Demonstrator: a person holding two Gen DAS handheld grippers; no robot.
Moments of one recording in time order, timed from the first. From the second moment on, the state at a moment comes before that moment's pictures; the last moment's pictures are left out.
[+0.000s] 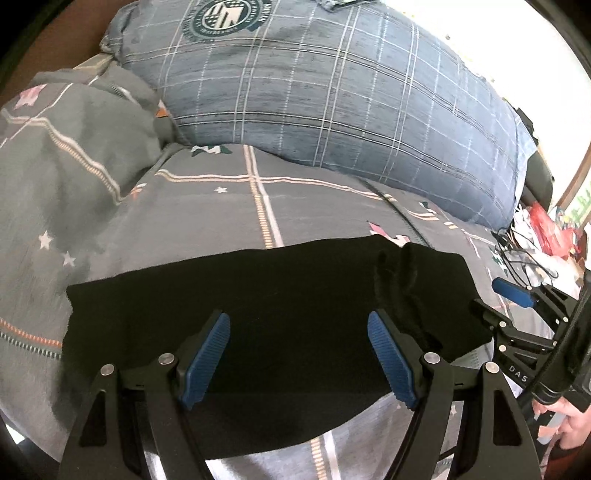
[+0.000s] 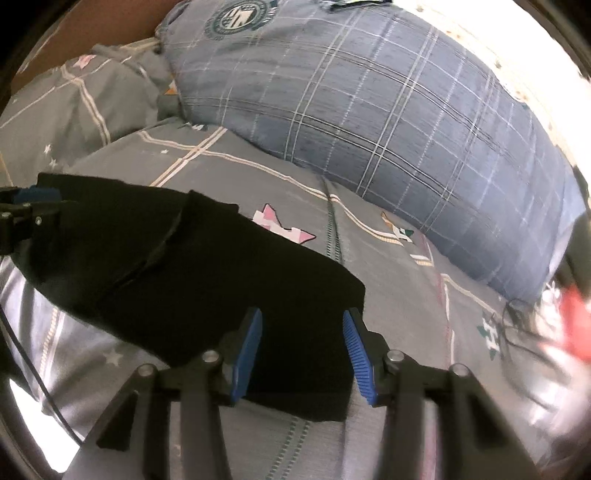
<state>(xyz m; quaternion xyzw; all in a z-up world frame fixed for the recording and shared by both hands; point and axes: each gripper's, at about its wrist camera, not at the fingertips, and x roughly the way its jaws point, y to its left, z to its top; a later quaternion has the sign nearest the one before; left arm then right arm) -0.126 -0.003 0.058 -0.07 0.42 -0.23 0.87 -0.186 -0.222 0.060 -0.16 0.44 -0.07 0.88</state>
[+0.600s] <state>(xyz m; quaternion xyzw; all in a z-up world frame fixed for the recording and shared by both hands) -0.130 0.048 0.062 -0.10 0.42 -0.19 0.88 -0.175 -0.197 0.057 -0.17 0.44 -0.04 0.88</state>
